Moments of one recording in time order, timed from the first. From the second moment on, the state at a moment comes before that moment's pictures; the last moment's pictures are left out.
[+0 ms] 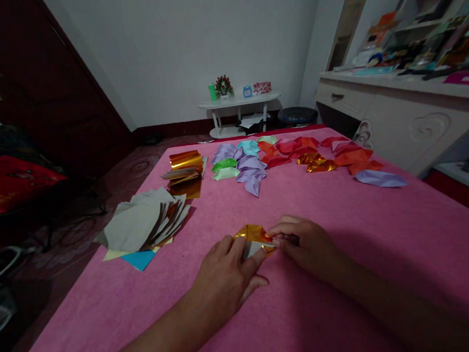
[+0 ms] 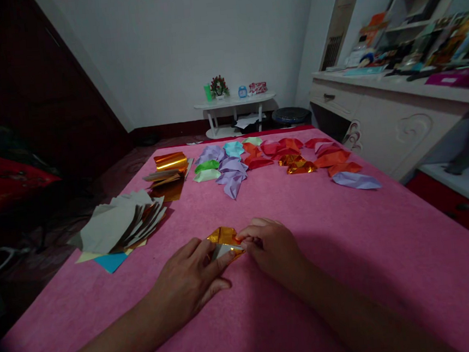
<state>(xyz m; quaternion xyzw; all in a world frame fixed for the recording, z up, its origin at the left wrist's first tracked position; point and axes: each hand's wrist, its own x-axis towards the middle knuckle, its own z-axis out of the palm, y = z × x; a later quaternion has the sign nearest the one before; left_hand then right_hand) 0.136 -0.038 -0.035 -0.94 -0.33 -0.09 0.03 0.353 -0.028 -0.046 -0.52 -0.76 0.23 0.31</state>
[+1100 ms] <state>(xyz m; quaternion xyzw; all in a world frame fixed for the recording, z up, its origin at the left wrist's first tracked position) 0.145 -0.010 -0.046 -0.92 -0.29 -0.24 -0.13 0.355 -0.026 -0.046 -0.51 -0.76 0.28 0.30</state>
